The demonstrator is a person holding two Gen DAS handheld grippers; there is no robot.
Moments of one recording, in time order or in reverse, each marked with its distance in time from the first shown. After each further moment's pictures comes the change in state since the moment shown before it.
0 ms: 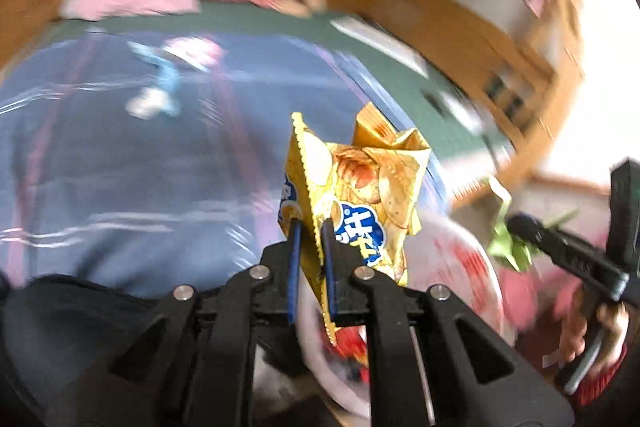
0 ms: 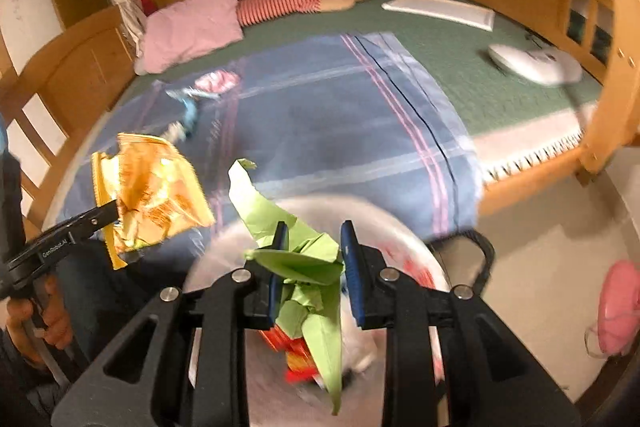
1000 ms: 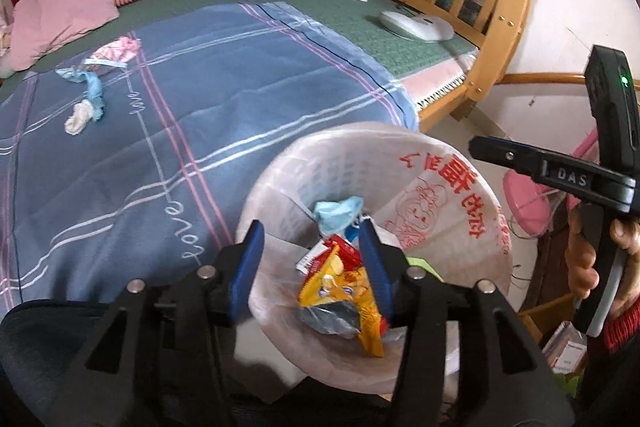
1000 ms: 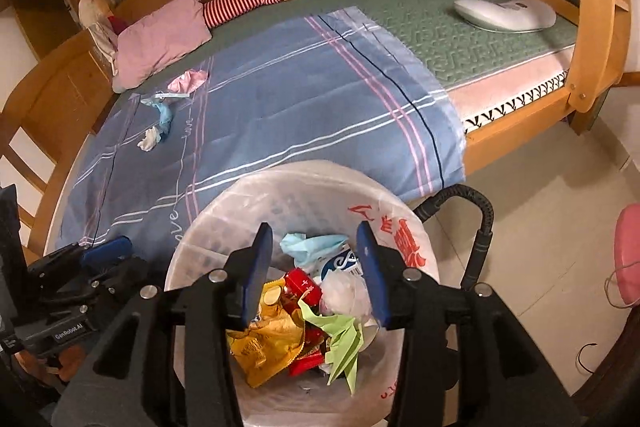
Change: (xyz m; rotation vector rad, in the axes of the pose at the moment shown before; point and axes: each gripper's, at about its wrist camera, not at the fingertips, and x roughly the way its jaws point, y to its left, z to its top) left arm 0.024 -0.054 -0.030 0.262 0.118 0.001; right arm 0.015 -0.025 -0.026 0.144 0.012 -0.012
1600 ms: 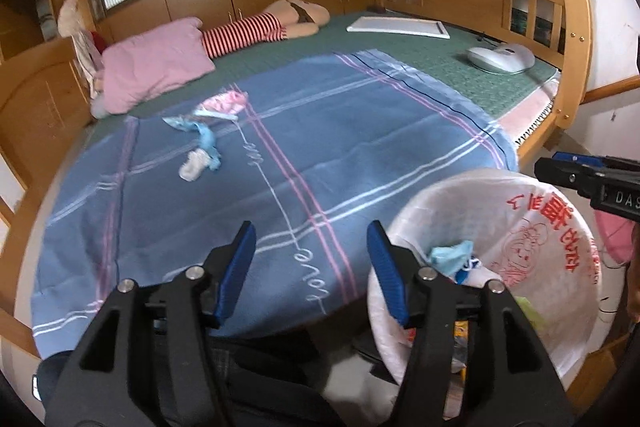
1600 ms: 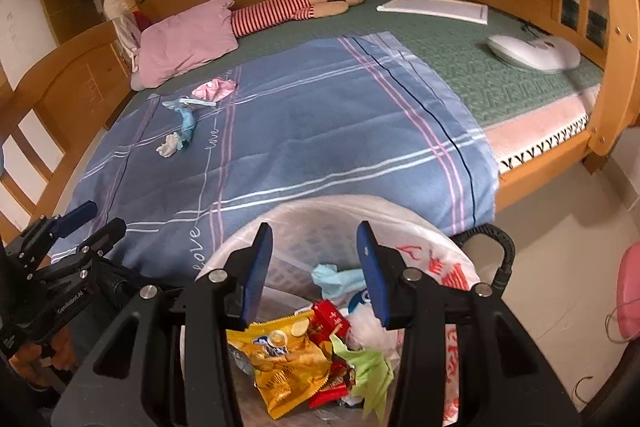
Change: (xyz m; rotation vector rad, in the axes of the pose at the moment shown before) left arm -0.029 0.026 0.011 0.031 -0.176 0.387; right arm 0.015 0.049 0.013 -0.105 -0.076 0.027
